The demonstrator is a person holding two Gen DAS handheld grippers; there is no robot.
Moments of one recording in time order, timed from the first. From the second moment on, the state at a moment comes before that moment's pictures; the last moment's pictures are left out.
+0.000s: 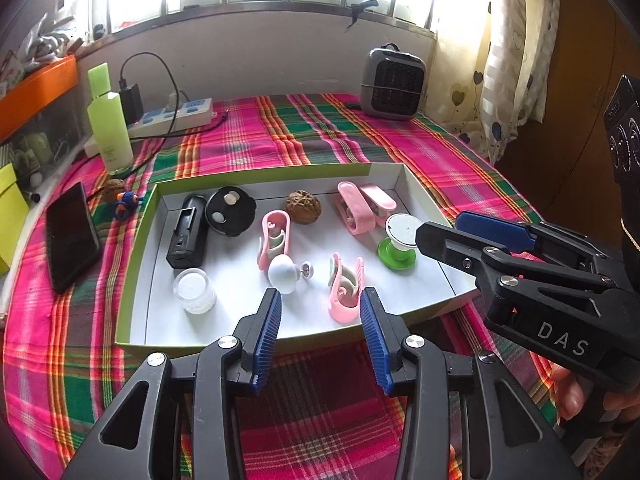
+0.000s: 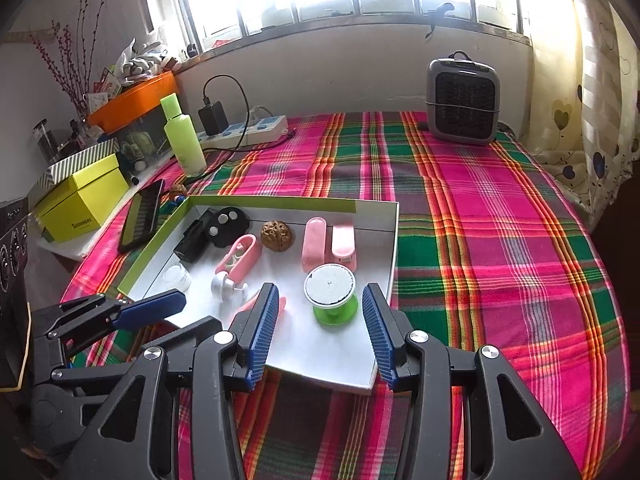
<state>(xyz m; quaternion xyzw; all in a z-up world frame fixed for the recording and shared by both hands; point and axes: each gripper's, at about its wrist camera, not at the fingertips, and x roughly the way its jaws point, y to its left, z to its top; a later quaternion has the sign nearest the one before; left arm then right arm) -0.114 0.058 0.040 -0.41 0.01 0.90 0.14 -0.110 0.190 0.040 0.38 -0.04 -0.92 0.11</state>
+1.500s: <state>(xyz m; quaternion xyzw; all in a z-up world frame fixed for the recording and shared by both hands) -0.037 0.024 0.002 -0.43 0.01 0.90 0.04 -0.021 0.159 -0.004 0.43 0.01 -0.90 0.02</state>
